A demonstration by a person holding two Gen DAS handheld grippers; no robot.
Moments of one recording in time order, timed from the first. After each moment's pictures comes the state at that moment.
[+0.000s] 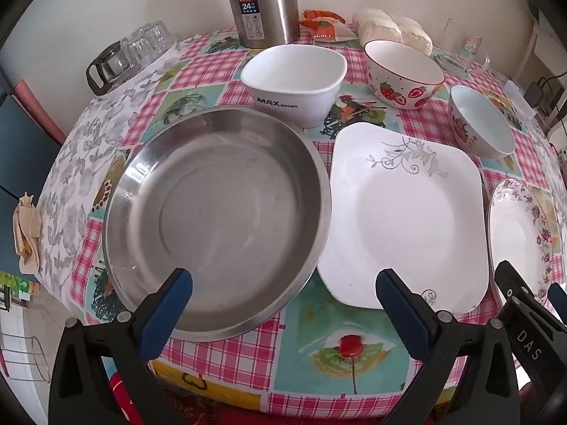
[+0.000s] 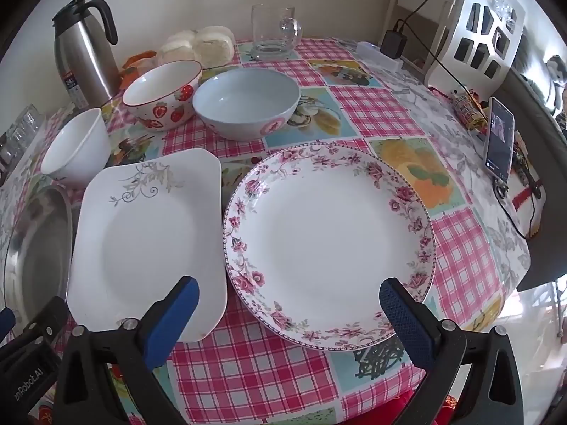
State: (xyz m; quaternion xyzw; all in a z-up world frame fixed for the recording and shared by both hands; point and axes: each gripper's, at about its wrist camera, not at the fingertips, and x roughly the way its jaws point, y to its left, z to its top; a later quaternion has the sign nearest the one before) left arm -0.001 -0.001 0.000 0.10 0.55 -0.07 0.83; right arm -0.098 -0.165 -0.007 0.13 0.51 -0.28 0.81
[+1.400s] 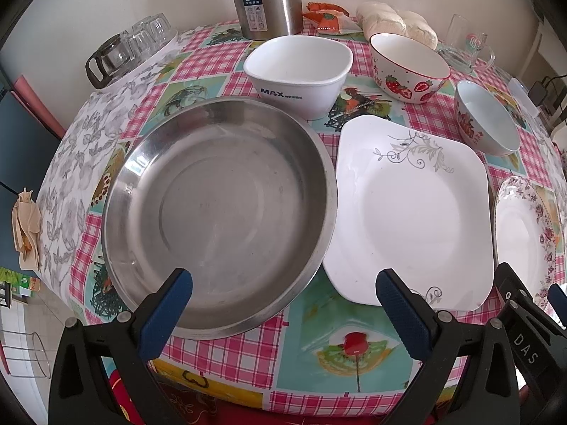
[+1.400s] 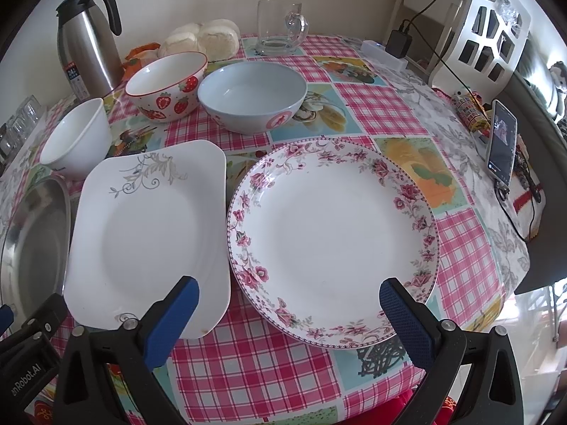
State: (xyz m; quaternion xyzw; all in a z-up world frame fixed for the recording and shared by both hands) left arm -0.003 0.008 -0.010 0.07 0.50 -0.08 0.86; right arm -0.096 -0.160 -0.013 0.12 0.51 -0.28 0.80
